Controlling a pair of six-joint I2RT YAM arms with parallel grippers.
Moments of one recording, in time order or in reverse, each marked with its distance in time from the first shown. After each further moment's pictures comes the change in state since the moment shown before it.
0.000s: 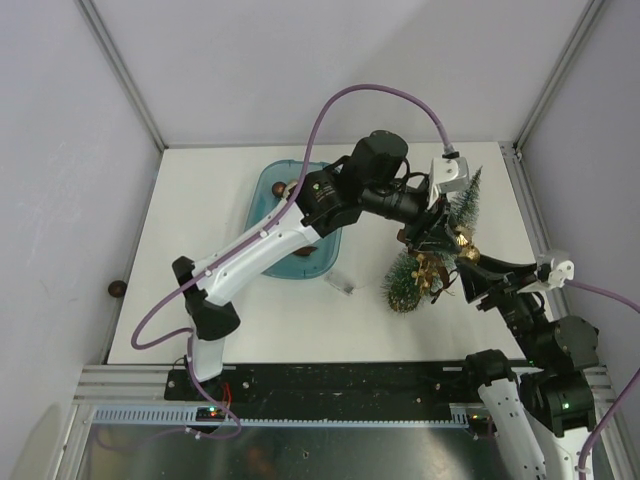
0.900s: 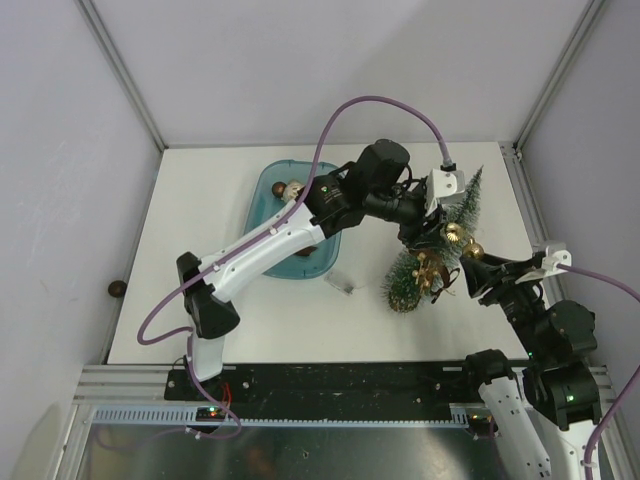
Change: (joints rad) left arm 0.031 -0.001 -0.129 0.029 -0.085 0.182; right arm 0.005 0.093 0.063 -0.117 0.095 -0.048
